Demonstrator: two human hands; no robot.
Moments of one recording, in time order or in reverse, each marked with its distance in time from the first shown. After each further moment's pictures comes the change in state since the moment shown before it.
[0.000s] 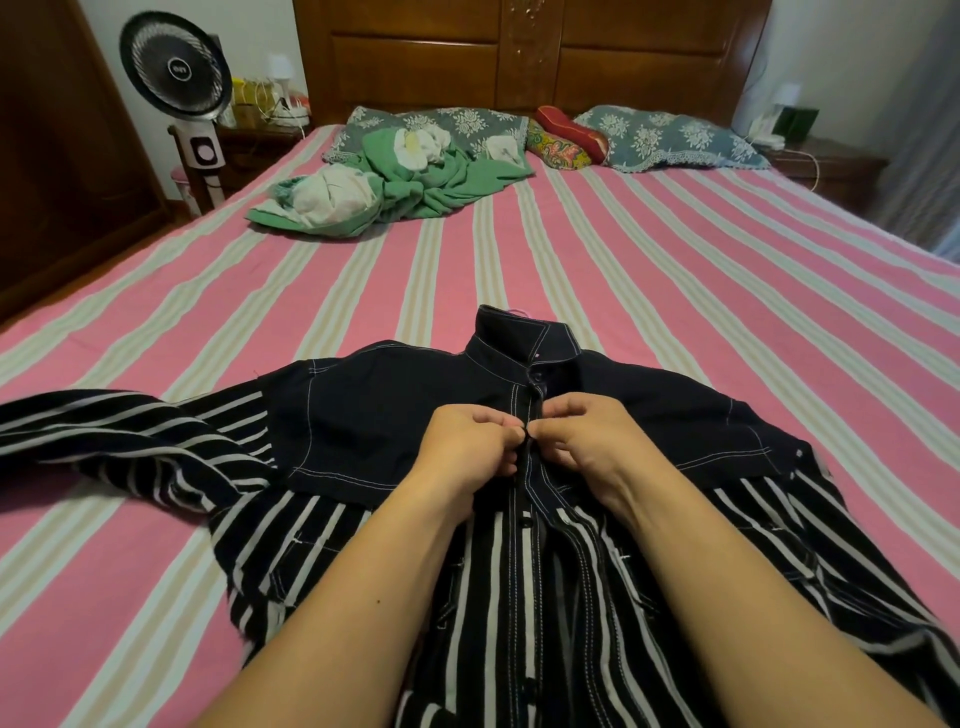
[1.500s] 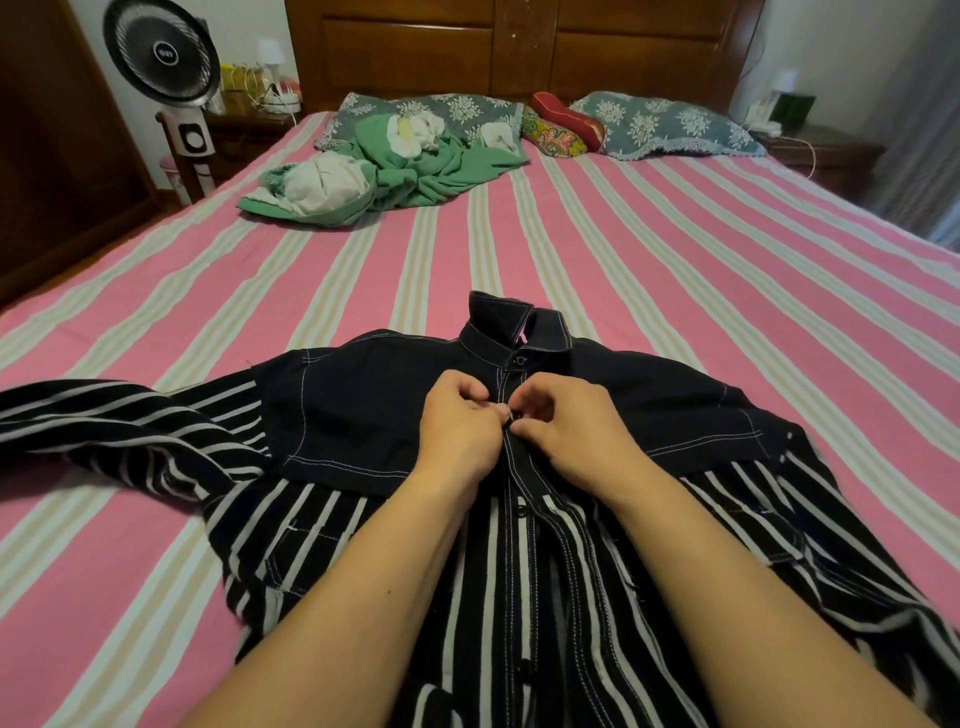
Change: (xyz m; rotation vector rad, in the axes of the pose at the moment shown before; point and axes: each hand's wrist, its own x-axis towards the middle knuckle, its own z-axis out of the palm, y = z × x) left_hand 0.003 -0.005 0.006 0.053 0.192 0.146; right_hand -0.005 -0.001 -0.001 -0.720 -0.005 -0.409
